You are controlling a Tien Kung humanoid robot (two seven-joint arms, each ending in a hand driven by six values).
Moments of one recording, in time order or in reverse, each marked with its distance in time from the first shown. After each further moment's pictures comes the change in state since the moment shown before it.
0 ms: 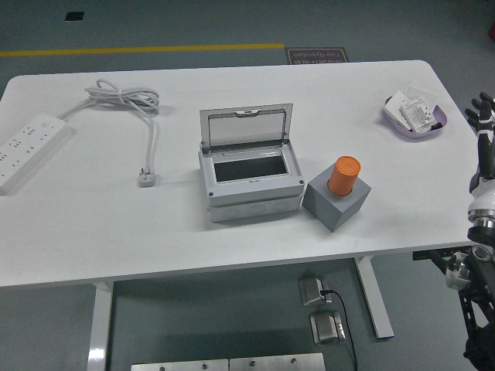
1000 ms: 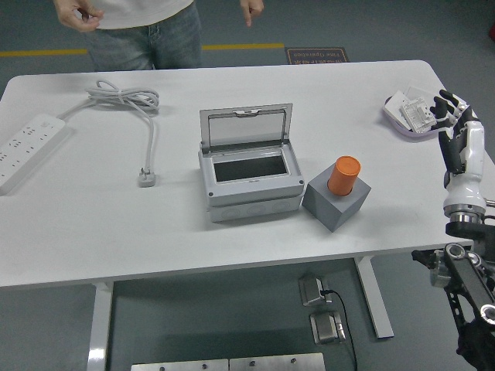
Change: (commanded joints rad) left arm -0.002 0.009 0.026 0.000 -0.021 0.000 -0.006; right arm 0.033 -0.004 -0.114 -0.013 -0.122 -0.051 -0.037
